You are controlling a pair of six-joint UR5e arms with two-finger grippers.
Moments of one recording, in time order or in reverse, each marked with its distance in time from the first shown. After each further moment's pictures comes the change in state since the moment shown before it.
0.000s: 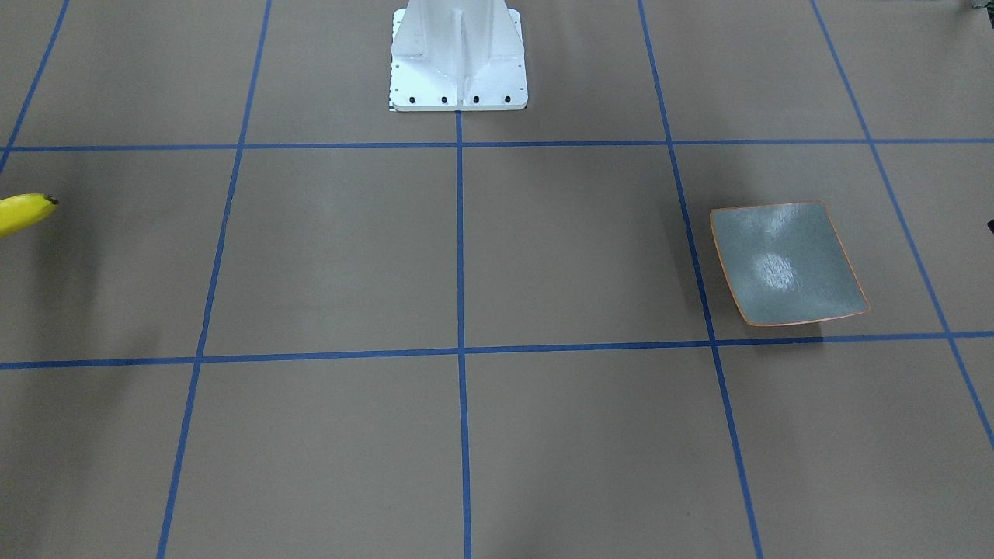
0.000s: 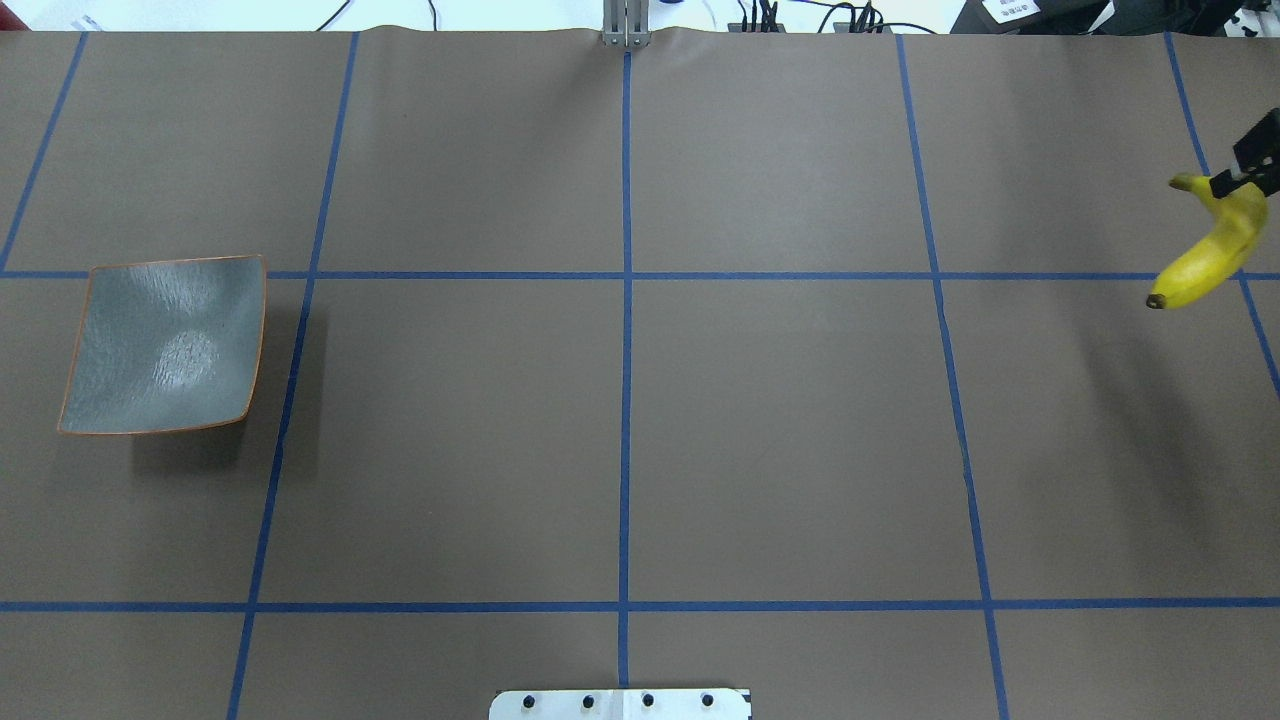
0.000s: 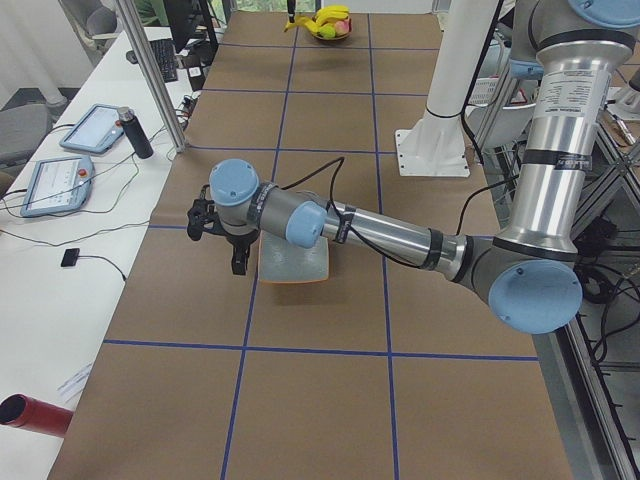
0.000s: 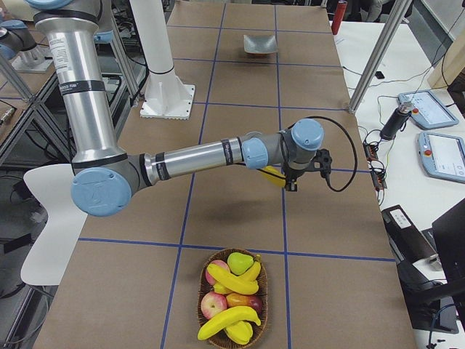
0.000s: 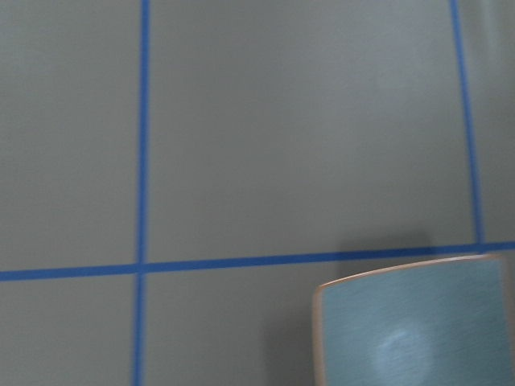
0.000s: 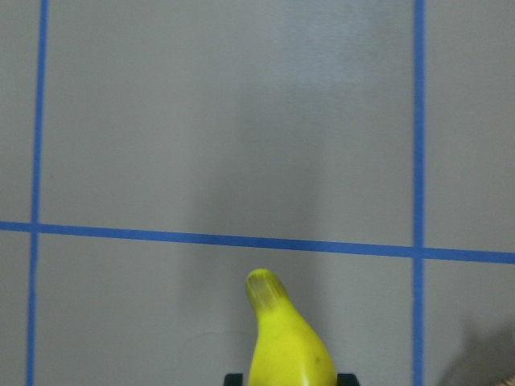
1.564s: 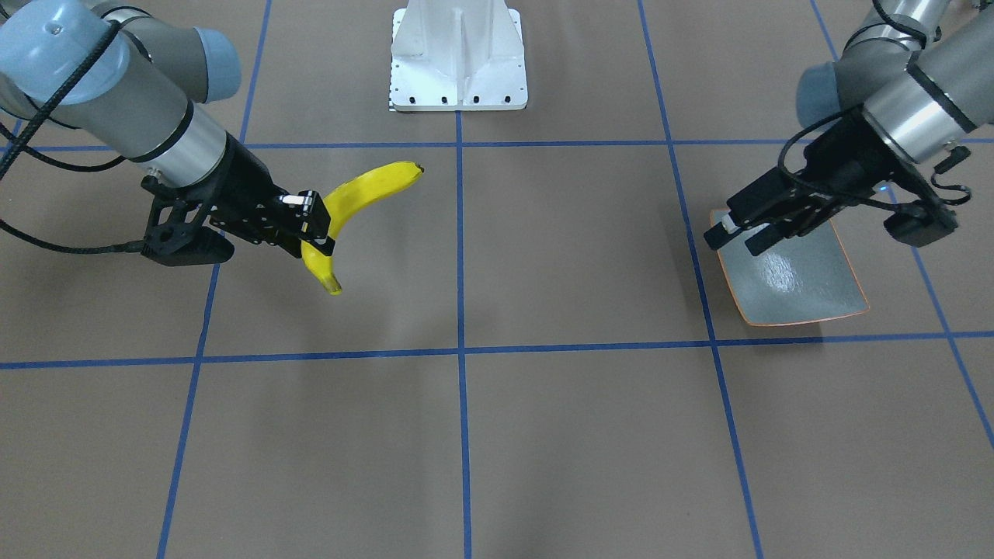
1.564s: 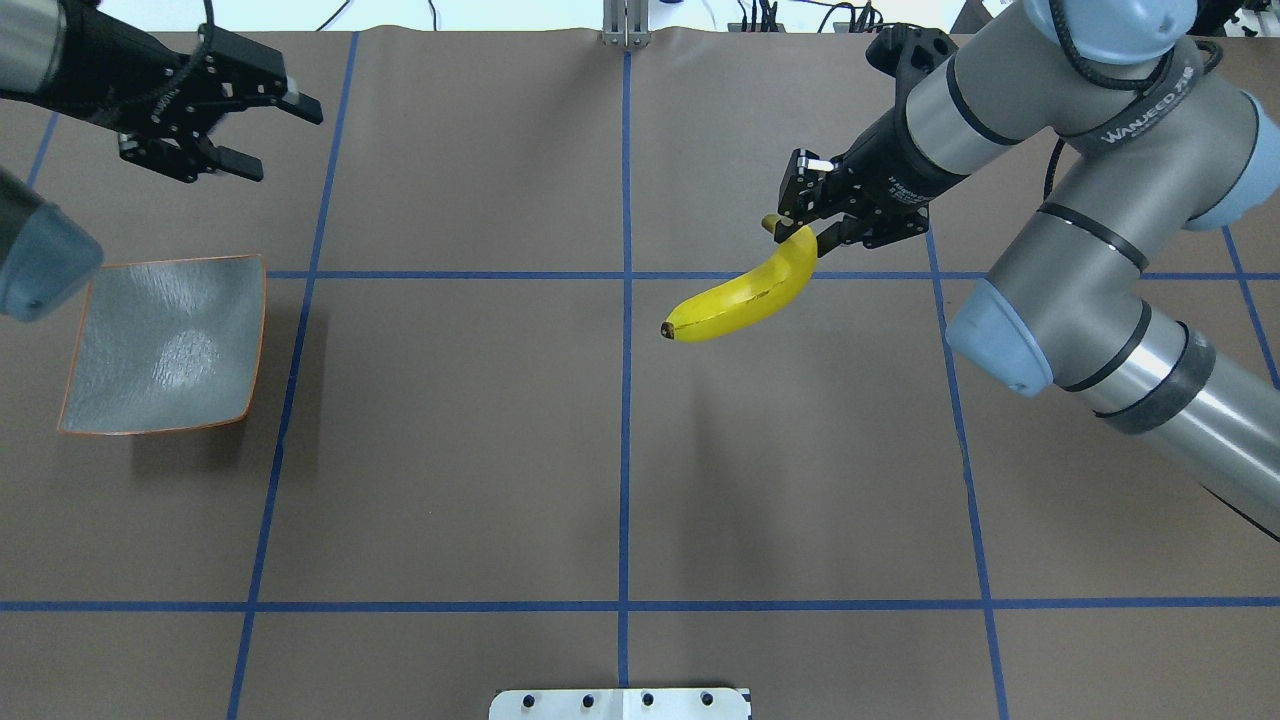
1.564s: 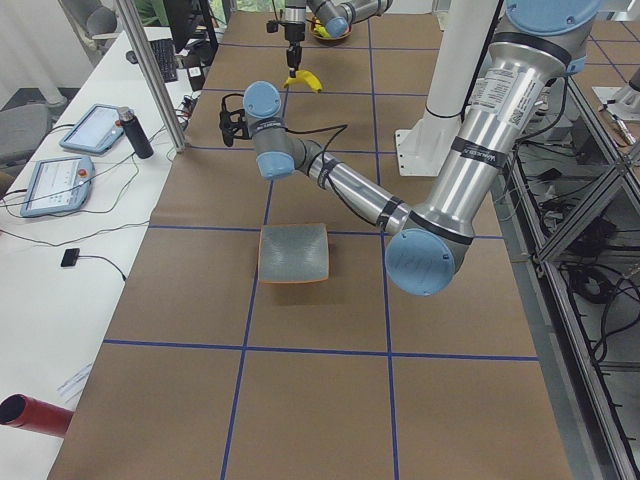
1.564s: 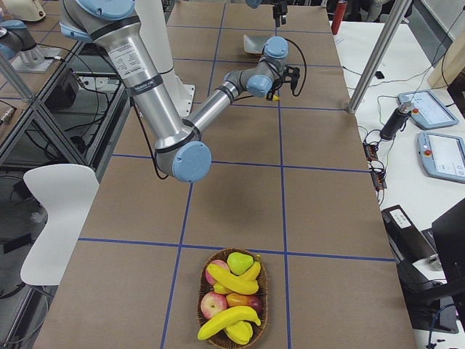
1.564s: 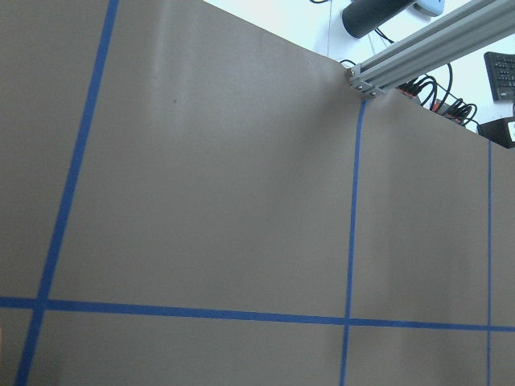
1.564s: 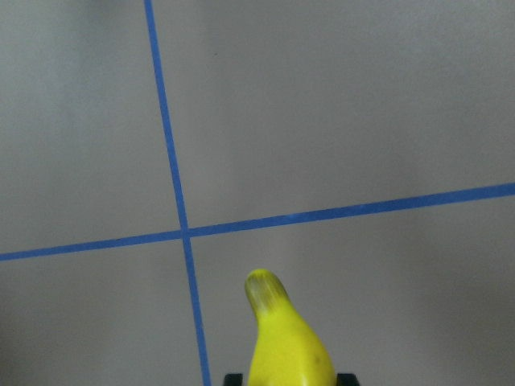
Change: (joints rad) left arm 0.405 -0.218 -0.021 -0.651 0.125 -1.170; right arm -0.503 0.288 0.143 0.249 -0.231 0.908
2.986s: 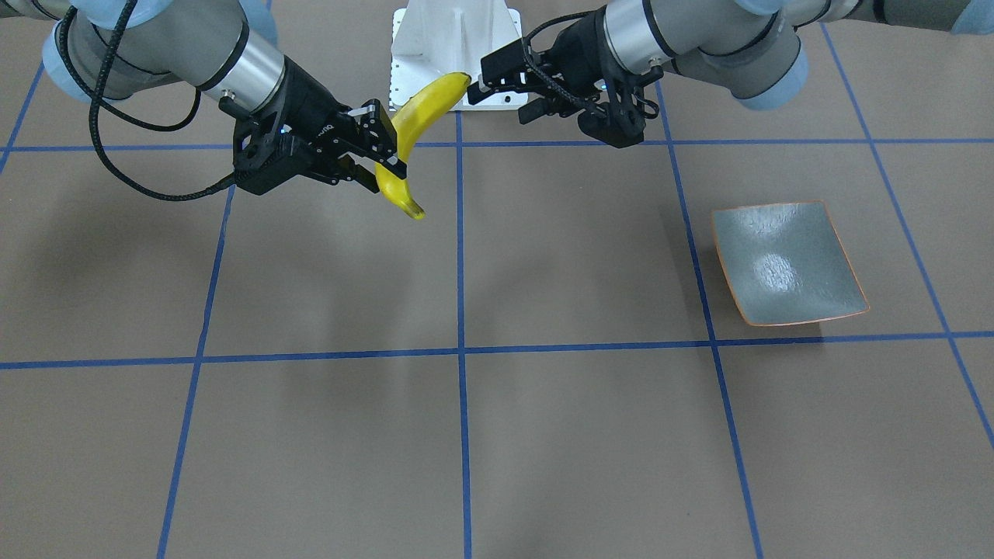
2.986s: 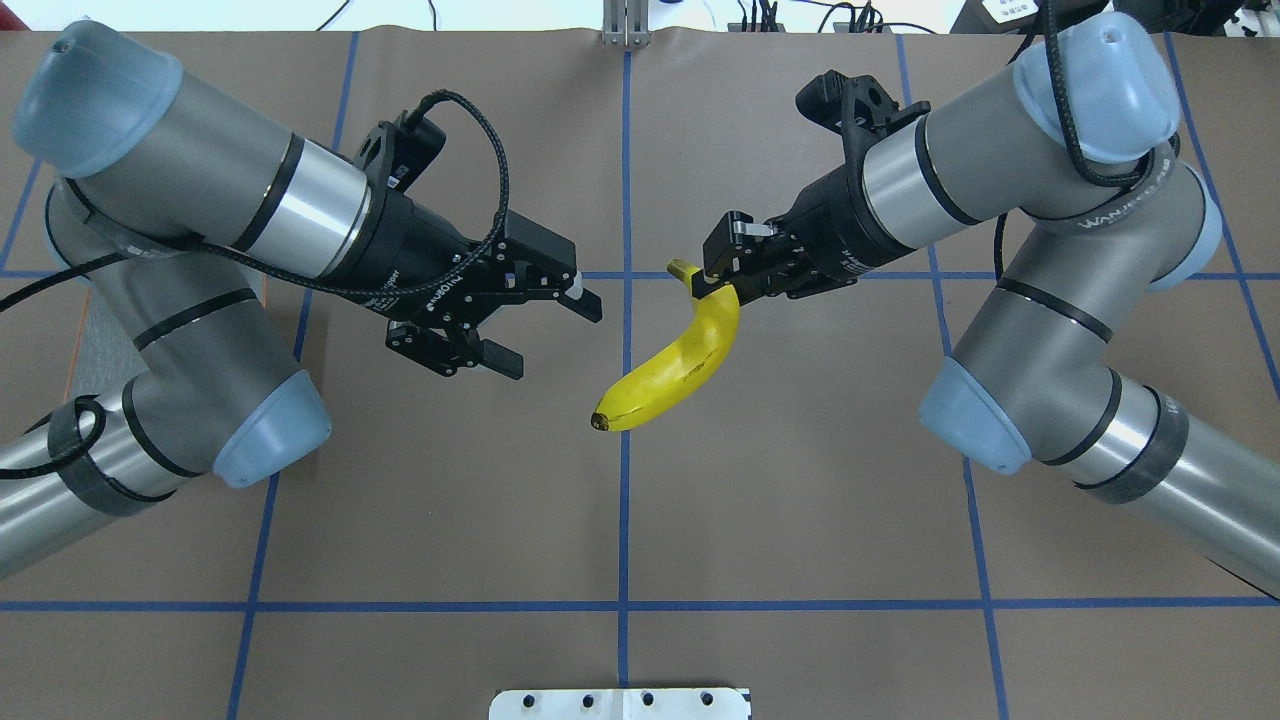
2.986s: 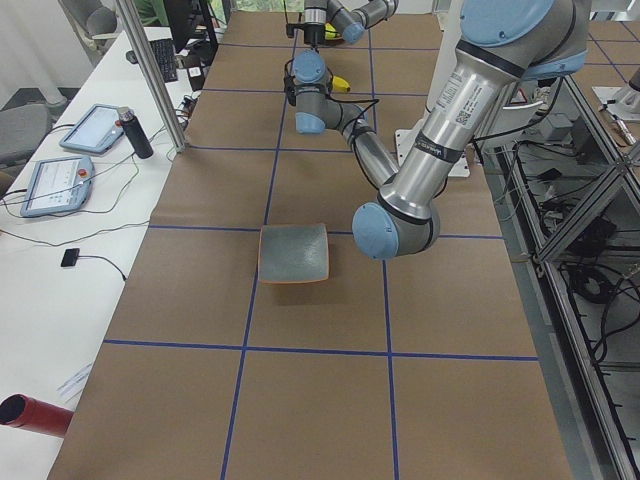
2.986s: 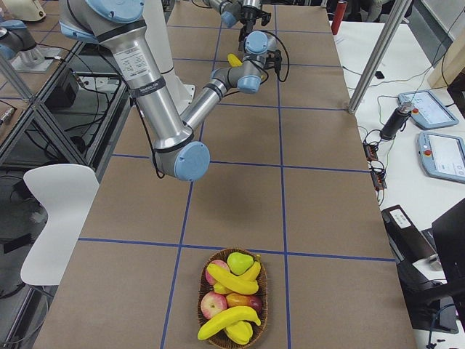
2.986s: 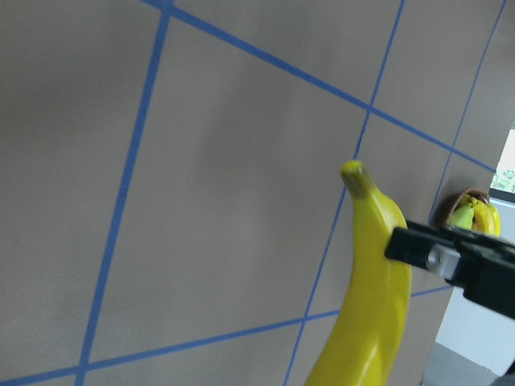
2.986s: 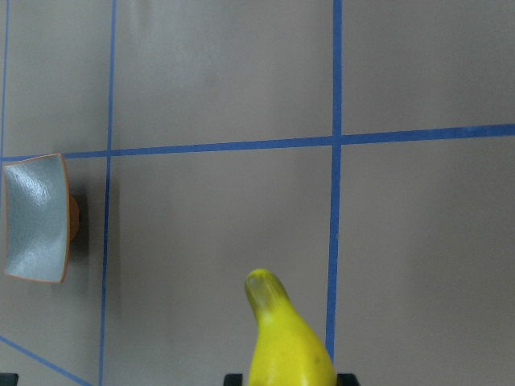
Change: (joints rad) left arm 0.344 -0.181 -0.096 -0.018 0.002 -0.259; right arm -0.095 -0.017 0.052 0.286 -0.009 0.029
